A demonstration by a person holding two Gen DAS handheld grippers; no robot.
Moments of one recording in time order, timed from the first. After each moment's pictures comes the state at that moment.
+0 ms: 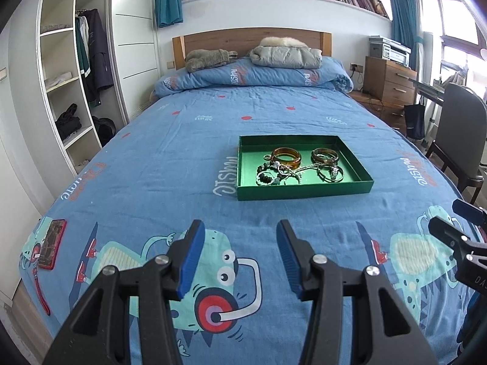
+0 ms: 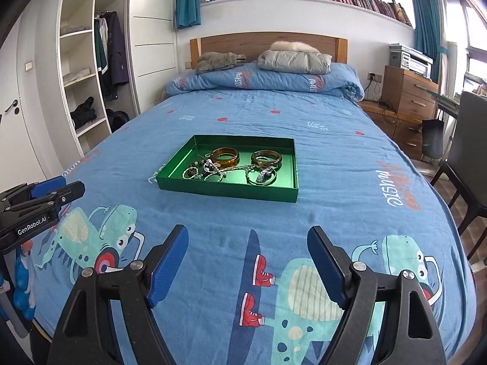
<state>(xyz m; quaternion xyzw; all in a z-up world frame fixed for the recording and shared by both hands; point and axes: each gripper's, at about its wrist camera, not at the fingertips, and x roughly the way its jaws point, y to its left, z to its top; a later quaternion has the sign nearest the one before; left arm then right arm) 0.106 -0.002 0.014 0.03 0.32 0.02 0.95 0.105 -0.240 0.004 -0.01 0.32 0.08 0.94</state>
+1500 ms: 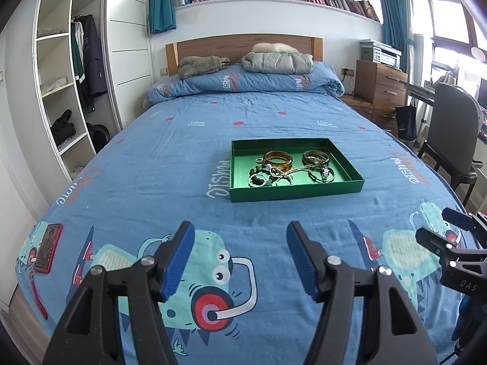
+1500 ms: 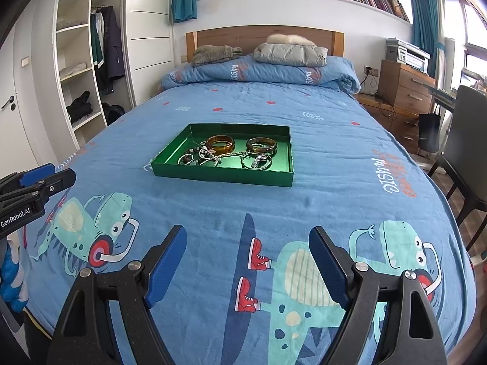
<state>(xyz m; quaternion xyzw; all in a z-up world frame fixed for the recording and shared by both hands) 0.093 -0.002 0.013 0.03 0.31 0.00 0.95 0.096 -0.246 -0.011 -0.01 0.34 0.07 0.94</state>
